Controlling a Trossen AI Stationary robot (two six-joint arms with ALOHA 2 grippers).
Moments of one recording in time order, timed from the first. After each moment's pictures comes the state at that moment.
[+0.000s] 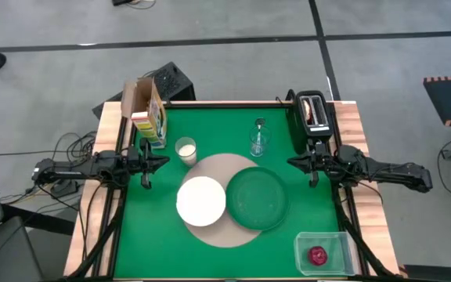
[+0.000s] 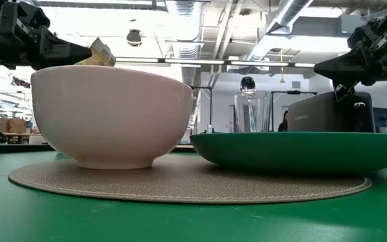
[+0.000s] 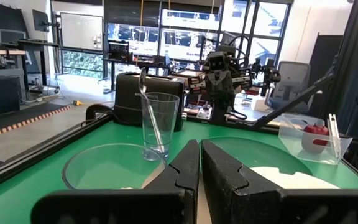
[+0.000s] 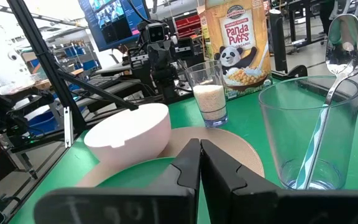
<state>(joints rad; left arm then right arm) -0.01 0.00 0.01 0.06 -0.20 -0.10 -0.14 0.04 0.00 0.03 -0.05 0.29</state>
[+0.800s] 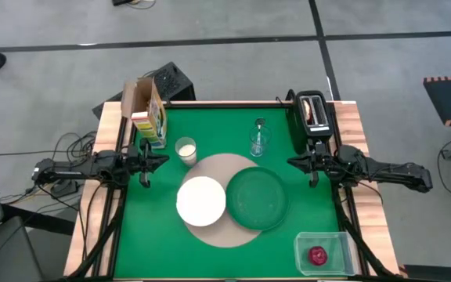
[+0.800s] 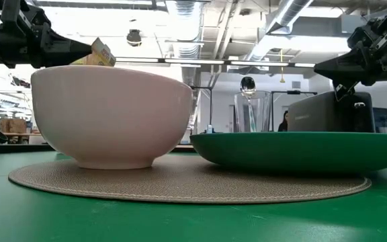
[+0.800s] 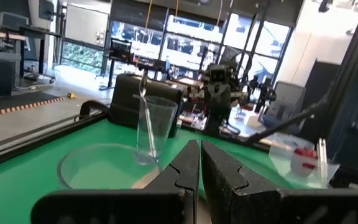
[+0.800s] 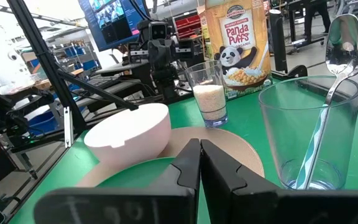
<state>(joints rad) -0.01 0.00 0.01 0.10 -0.21 -0.22 -0.14 0.04 0.00 0.03 -0.05 0.29</state>
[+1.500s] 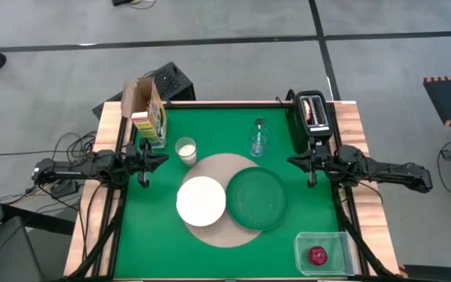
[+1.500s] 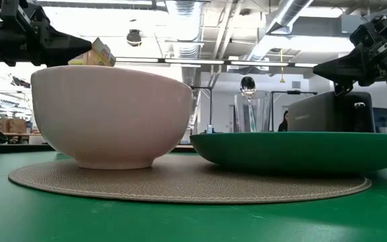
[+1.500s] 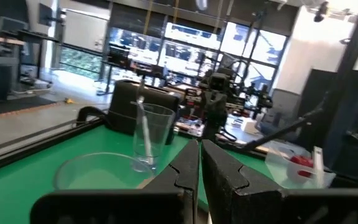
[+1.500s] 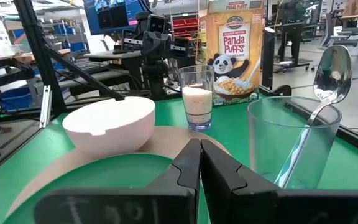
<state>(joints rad) -0.01 0.00 0.01 0.13 -0.22 -0.23 -0.15 0.04 0.00 0.04 -0.03 0.11</state>
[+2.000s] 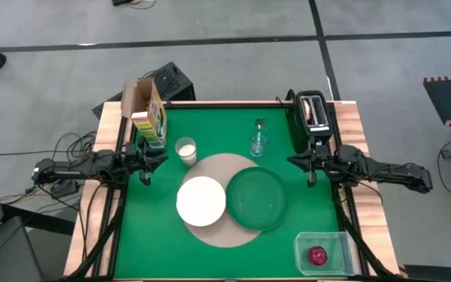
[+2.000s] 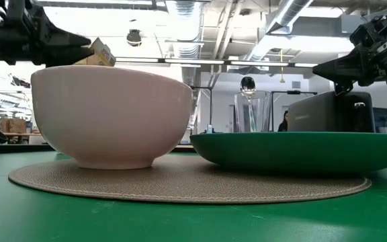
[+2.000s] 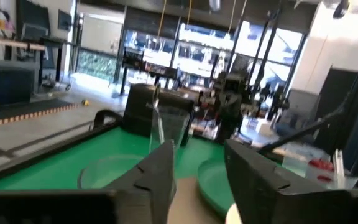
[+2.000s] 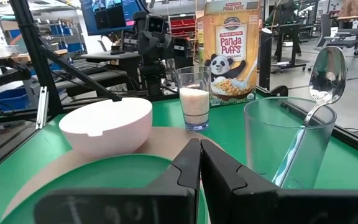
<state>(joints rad) -0.01 0.00 0.03 0.10 -0.28 -0.21 -0.15 0.04 0.00 0.04 -0.02 0.10</state>
